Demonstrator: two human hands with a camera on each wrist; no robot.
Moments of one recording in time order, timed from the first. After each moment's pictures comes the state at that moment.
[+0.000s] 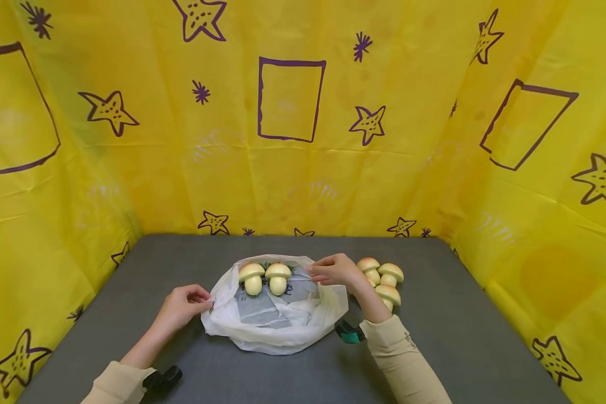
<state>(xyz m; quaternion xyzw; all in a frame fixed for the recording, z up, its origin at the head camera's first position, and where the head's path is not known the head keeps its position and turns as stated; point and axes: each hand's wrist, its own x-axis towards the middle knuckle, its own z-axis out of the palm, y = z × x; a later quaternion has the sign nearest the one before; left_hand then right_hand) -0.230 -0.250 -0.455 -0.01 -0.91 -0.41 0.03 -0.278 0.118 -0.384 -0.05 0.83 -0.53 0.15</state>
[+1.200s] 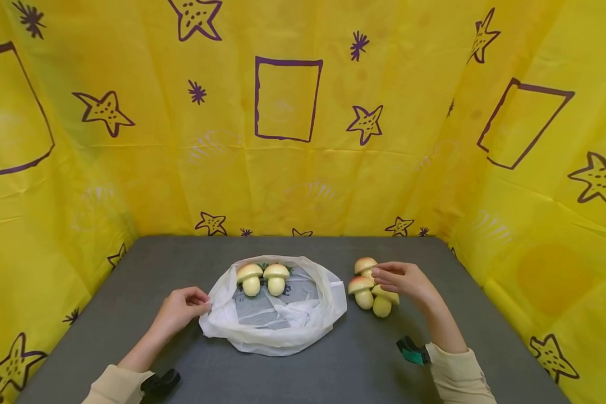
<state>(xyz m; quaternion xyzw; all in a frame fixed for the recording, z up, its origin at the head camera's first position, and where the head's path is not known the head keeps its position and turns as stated) -0.229 -0.250 -0.457 -0.01 -0.91 -0.41 0.02 -0.233 0.242 -0.371 -0.03 0.83 -0.56 0.09</state>
